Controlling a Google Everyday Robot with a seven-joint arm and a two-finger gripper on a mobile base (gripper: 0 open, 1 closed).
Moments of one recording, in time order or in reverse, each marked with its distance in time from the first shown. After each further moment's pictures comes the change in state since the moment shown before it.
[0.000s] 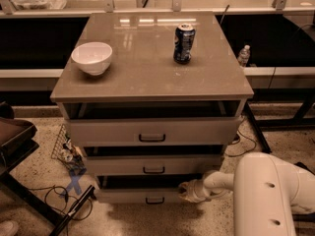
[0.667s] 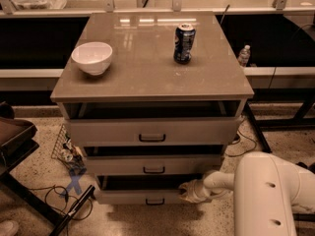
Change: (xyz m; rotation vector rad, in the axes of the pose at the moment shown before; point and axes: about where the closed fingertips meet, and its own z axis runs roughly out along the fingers) arm -0.002 -0.001 -0.004 0.000 0.000 0.000
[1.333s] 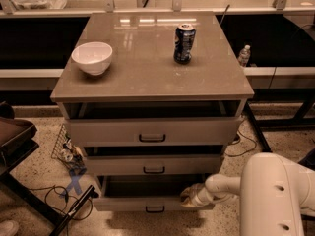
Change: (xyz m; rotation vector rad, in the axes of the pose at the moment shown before) arm 0.005 0.023 -0.012 -0.016 0.002 -0.005
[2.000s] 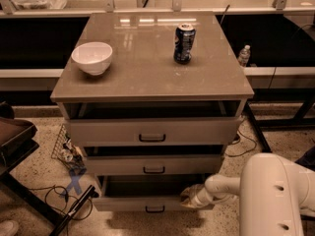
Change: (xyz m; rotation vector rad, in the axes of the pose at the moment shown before) arm -0.001 0.003 0.003 -0.006 -0.003 0.000
